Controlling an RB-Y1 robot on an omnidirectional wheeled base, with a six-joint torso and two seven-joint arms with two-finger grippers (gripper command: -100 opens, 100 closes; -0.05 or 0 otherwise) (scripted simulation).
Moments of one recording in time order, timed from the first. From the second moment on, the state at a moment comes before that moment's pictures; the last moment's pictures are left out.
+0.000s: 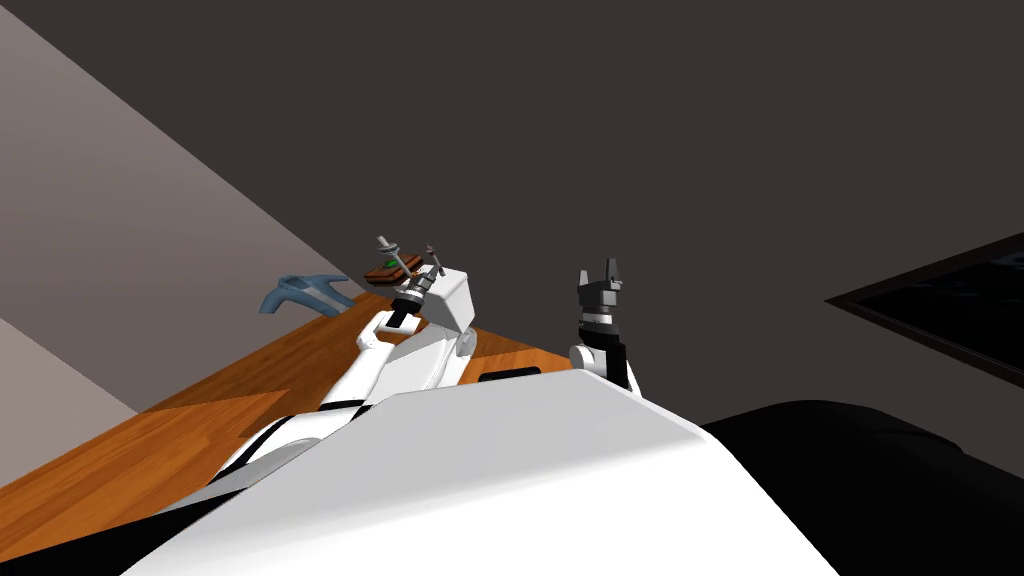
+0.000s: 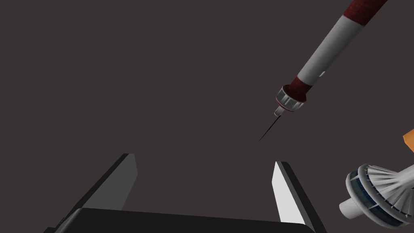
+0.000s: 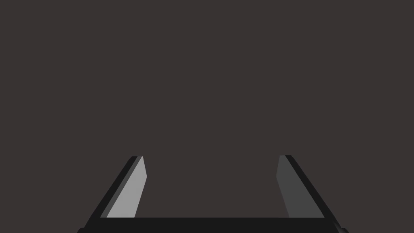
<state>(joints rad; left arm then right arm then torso) -0.23 0.56 0.00 -1.36 -0.16 -0.30 -0.45 0.52 0.03 -0.01 -2.30 -0.10 -0.42 -0.06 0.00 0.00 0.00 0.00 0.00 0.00</state>
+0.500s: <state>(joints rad) -0.34 0.61 -0.02 -1.22 -0.21 -0.29 -0.48 0.52 0.03 -0.01 -2.30 -0.10 -0.42 -0.06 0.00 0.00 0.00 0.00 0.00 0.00</state>
